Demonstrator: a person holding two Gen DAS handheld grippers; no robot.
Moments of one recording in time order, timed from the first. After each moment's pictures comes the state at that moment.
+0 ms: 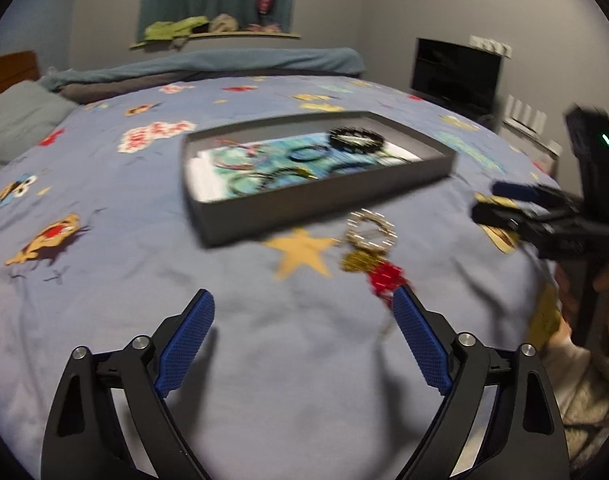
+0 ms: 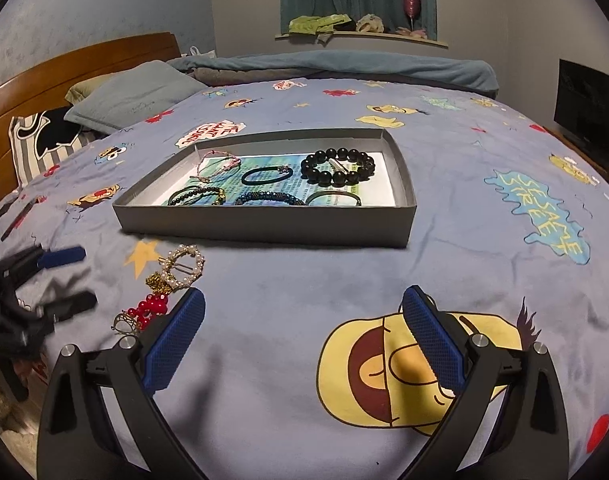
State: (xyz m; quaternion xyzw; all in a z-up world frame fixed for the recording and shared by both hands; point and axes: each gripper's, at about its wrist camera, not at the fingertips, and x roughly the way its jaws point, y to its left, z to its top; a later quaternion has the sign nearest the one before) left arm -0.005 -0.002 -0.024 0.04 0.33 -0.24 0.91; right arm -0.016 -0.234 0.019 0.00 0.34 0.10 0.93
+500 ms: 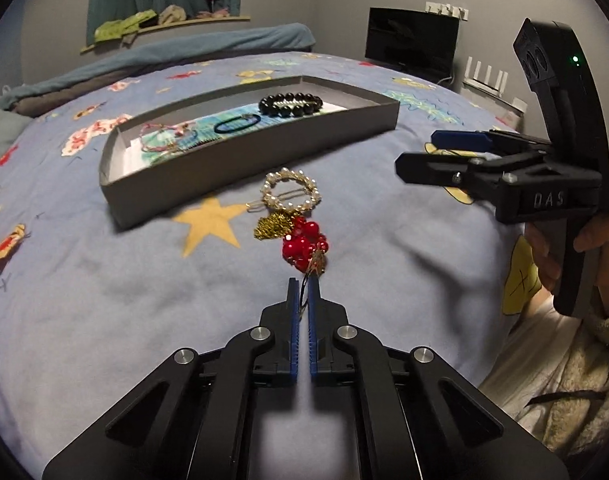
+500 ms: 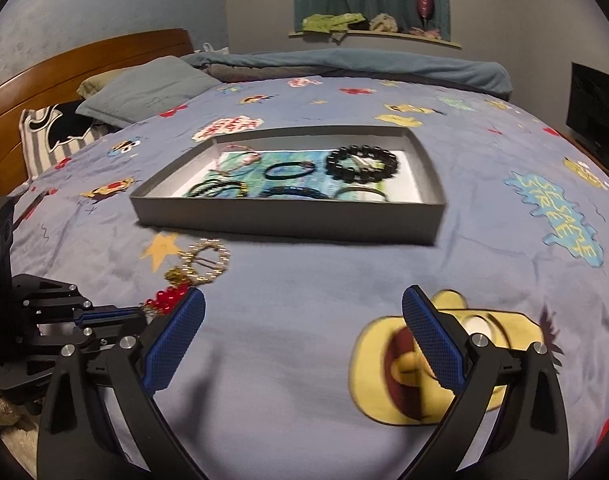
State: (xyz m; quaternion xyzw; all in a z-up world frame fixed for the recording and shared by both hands) left arm -0.014 -0.037 -0.042 0.08 0.35 -0.29 0.89; right arm -0.017 -0.213 0.015 -0.01 0.34 0.13 0.93
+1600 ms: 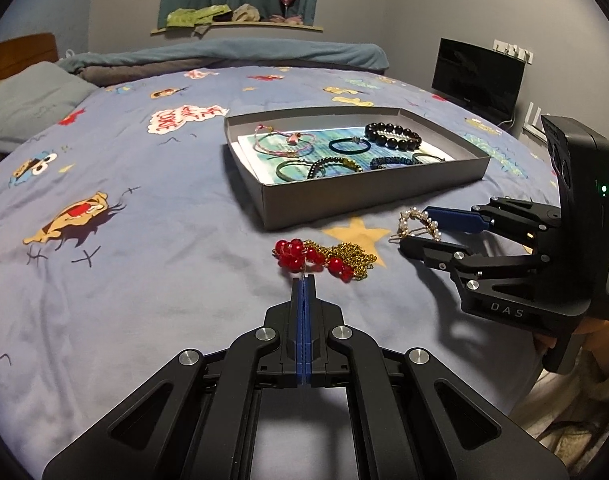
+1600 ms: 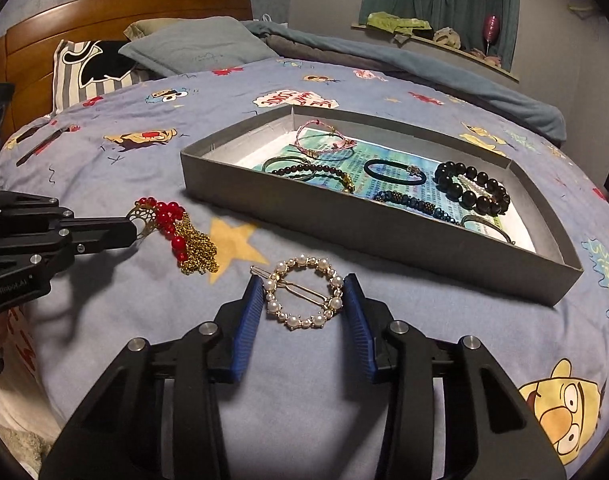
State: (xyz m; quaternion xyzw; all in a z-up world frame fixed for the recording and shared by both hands) left arm 0.011 0.031 -0.029 0.02 0.35 -0.20 0.92; right arm 0.014 -0.127 -0.012 -0.11 0.34 0.19 0.91
